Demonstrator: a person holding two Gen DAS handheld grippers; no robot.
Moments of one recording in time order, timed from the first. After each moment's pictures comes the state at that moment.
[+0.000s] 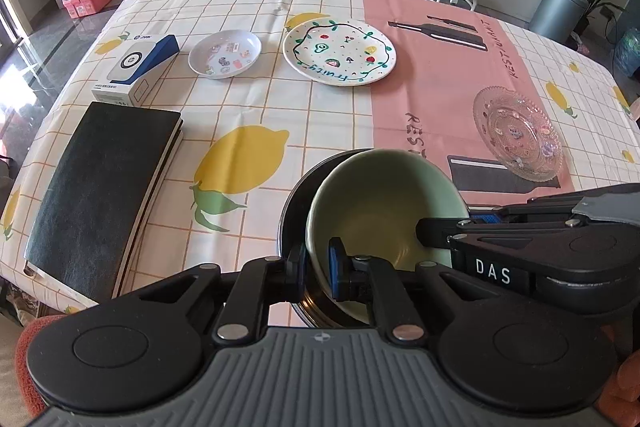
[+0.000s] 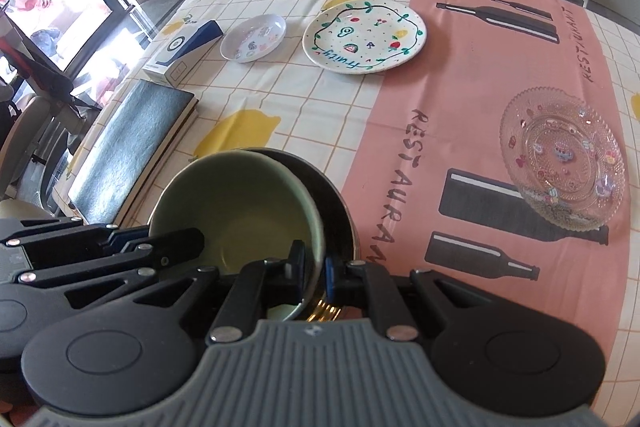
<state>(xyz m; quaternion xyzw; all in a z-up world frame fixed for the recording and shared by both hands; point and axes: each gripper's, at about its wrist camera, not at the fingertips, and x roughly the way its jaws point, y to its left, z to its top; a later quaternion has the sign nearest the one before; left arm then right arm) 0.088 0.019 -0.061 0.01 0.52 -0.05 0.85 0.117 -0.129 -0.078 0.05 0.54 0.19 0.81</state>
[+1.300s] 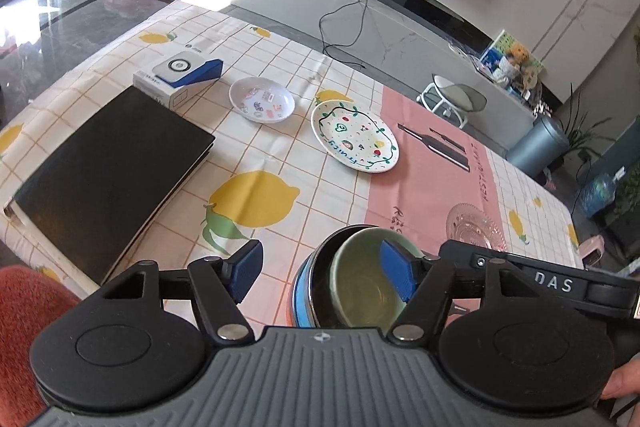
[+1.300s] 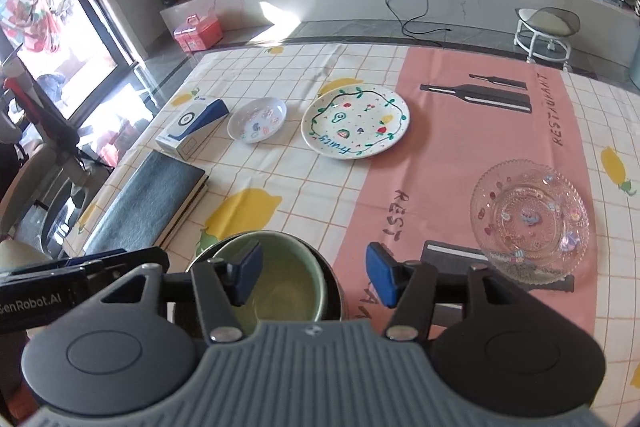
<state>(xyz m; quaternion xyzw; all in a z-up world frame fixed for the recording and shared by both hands) 0.059 0.092 -0.040 -0.20 0.42 -0.03 0.88 0.106 -0.150 -0.032 0.08 0.46 0.17 0.87</state>
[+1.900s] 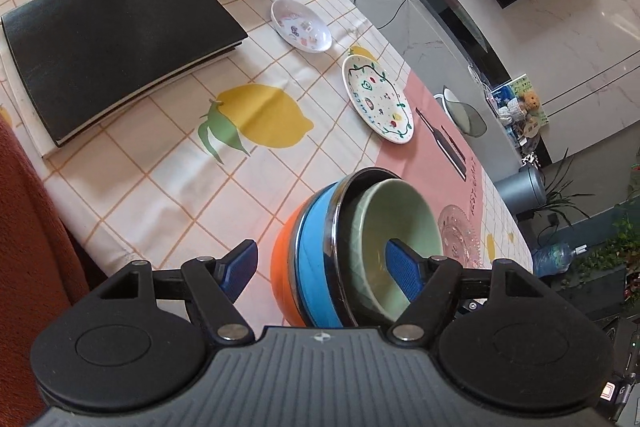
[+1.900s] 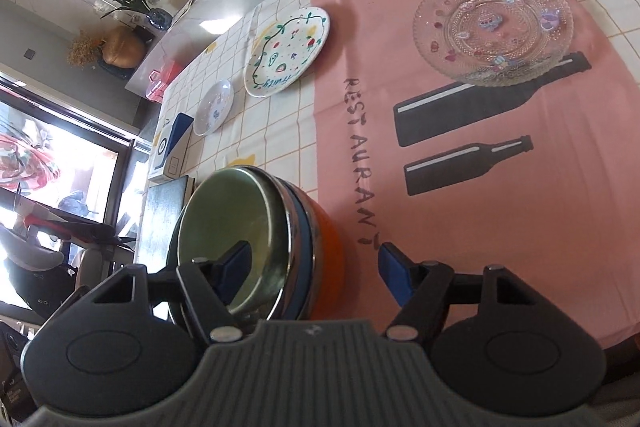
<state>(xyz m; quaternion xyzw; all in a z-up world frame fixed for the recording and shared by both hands) 0.044 0.103 -0.105 -0.36 0.44 -0.03 0.82 0.074 -0.195 -0.111 0.32 0.51 0.12 0.79</state>
